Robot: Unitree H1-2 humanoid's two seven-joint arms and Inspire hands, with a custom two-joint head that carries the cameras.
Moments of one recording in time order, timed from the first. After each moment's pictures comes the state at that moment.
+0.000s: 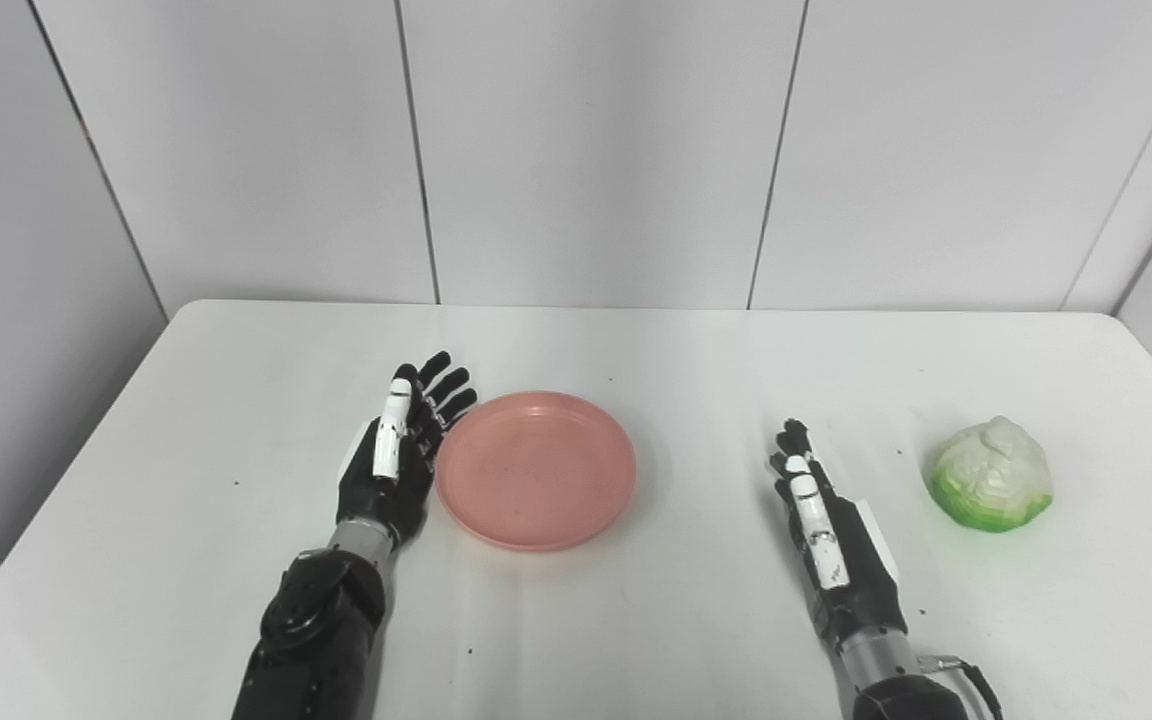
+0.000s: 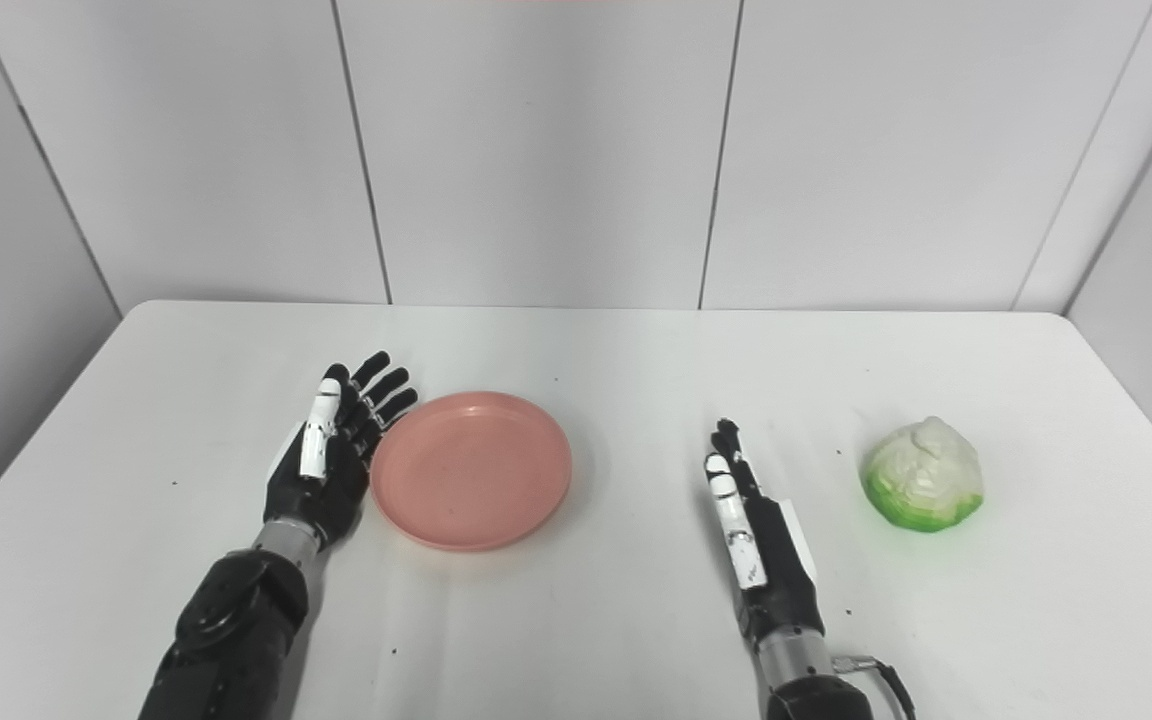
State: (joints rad) left arm -0.38 0.04 0.11 0.33 -0.34 0.10 -0.16; right arm -0.18 -0.01 0.04 0.06 0.05 0.05 0.05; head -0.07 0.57
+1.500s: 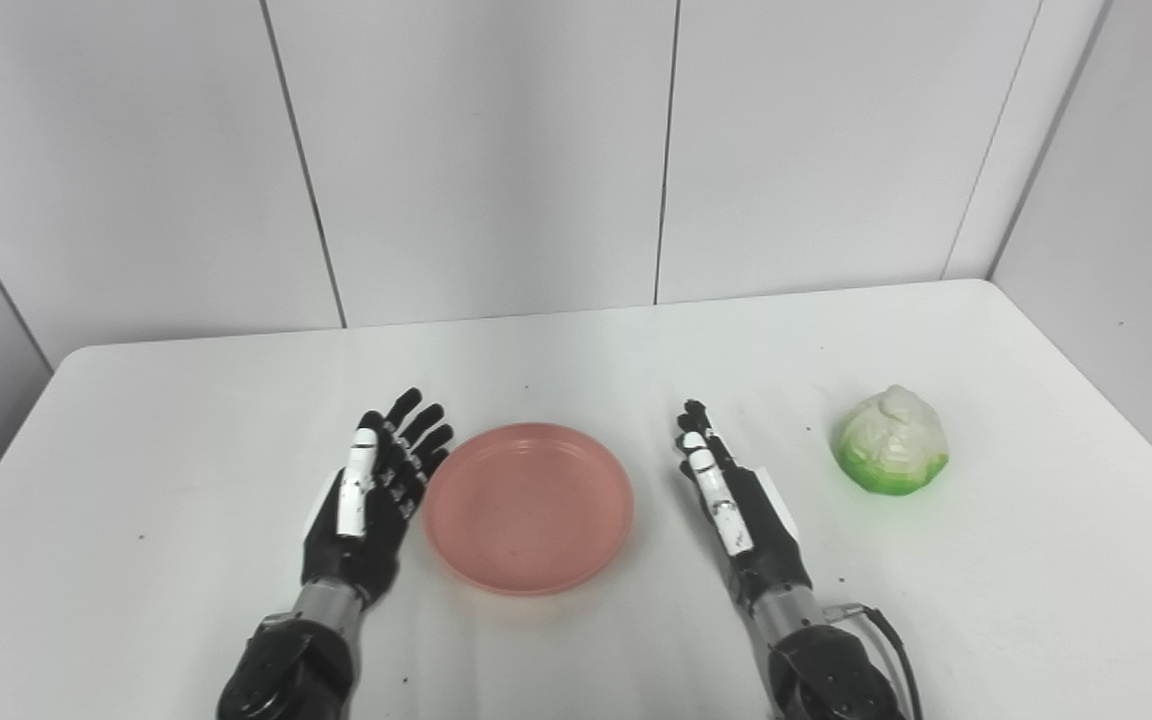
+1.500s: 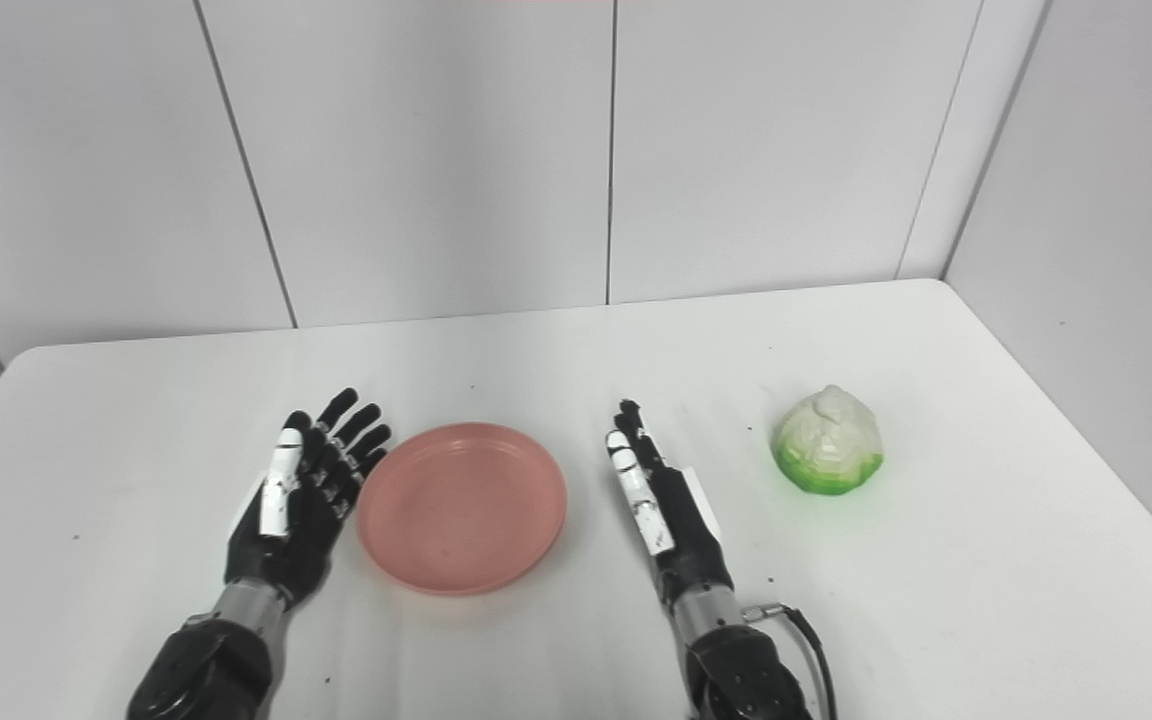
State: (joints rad) left arm -0.34 0.01 0.09 0.31 -0.34 0.09 -0.24; right arm -0.23 0.00 0.04 0.09 0.00 0.05 0.02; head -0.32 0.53
